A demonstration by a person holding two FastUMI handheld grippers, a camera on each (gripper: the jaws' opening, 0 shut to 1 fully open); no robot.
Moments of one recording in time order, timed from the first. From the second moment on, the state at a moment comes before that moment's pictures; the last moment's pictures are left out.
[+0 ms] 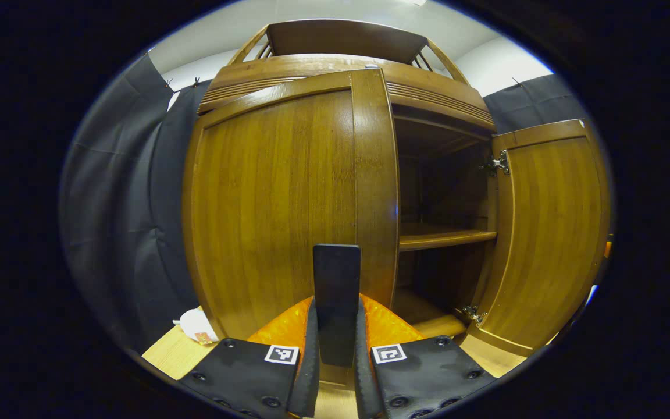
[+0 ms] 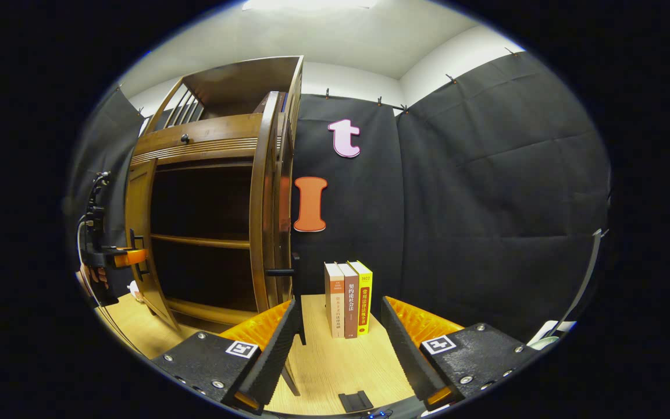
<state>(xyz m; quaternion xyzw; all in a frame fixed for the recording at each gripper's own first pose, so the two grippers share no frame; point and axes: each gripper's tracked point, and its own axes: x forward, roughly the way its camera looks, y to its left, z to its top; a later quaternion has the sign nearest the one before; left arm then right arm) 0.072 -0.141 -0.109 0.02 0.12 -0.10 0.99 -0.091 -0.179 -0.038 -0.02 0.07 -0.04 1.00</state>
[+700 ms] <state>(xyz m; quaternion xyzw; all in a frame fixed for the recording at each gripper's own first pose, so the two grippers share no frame) -0.010 -0.026 -0.079 0.03 0.11 -0.04 0.99 -0.077 -0.167 -0.042 -0.01 0.07 -0.05 1.00</state>
